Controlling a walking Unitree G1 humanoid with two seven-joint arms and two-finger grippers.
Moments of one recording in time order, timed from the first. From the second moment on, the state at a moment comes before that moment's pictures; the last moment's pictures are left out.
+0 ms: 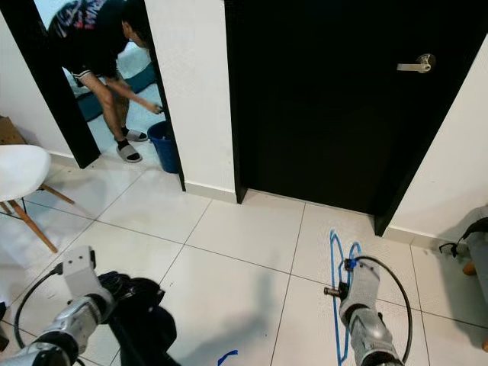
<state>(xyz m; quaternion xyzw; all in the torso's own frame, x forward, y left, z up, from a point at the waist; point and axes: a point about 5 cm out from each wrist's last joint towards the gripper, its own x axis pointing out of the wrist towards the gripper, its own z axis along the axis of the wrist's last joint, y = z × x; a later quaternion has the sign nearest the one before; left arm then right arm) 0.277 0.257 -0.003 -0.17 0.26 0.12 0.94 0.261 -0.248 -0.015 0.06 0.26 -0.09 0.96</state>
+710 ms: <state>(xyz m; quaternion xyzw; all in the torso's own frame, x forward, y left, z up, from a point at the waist) 0.280 0.258 0.001 -0.17 0.25 0.10 0.95 0.277 -0.237 -0.005 0.07 0.24 -0.08 0.97</state>
